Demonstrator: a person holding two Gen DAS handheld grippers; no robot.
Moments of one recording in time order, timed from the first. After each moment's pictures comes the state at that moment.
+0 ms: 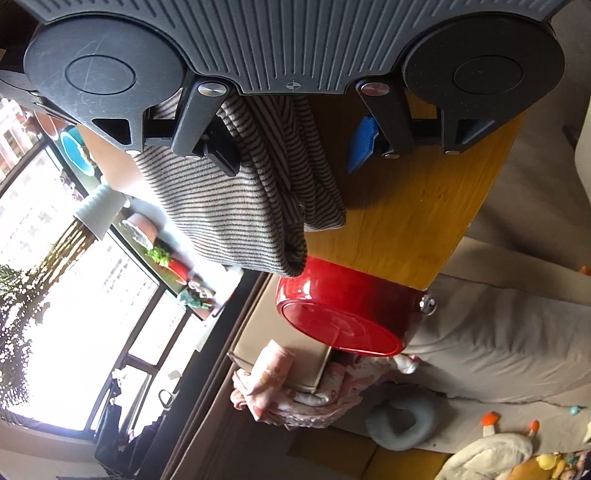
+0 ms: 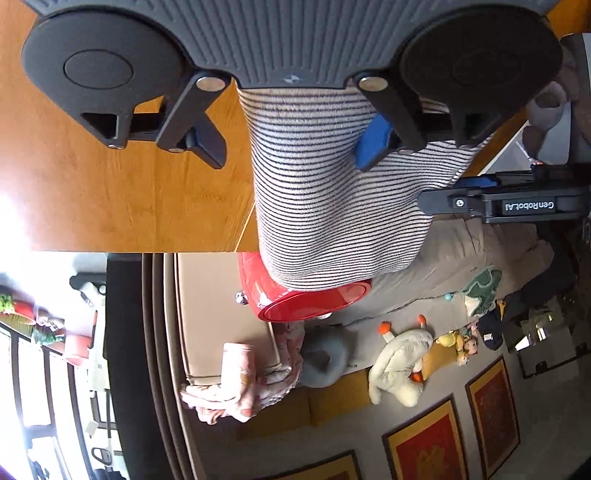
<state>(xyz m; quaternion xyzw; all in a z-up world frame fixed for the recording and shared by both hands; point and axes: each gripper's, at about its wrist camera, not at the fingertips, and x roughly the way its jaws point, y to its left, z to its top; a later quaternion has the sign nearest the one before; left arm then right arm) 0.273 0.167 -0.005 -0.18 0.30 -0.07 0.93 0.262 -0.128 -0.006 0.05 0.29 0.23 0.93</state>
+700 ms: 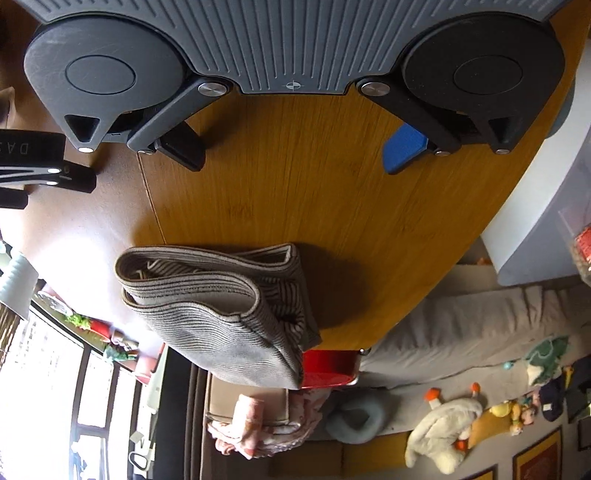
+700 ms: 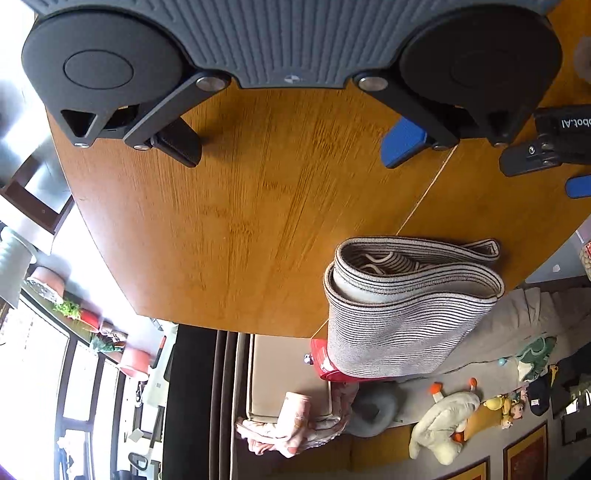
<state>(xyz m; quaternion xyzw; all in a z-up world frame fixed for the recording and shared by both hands) 0.118 0.051 -0.030 -0.04 0.35 0.09 0.93 0.155 -0.166 -0.026 -0.04 0.35 0.13 0.93</state>
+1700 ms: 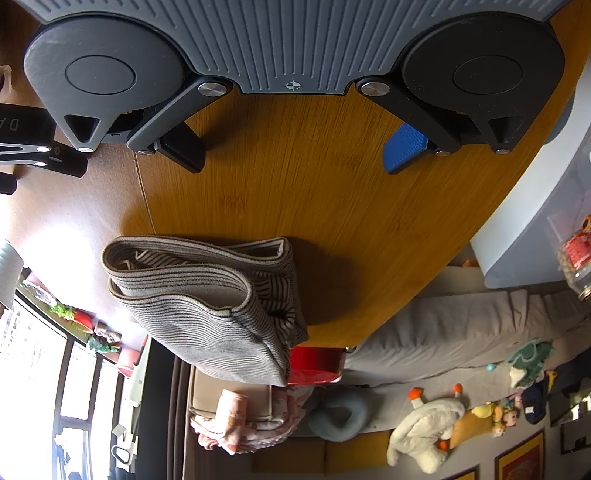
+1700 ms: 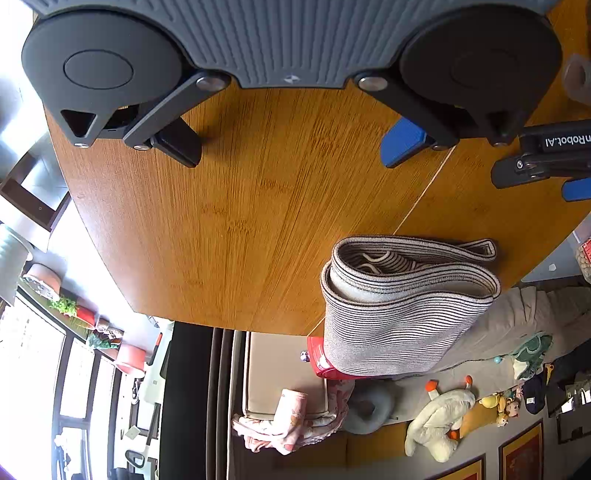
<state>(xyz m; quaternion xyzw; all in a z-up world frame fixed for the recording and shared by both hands) 0.128 0.047 -0.032 -0.04 0.35 0.11 0.93 0.154 -0.166 -0.030 -0.04 0.35 0.13 0.93</state>
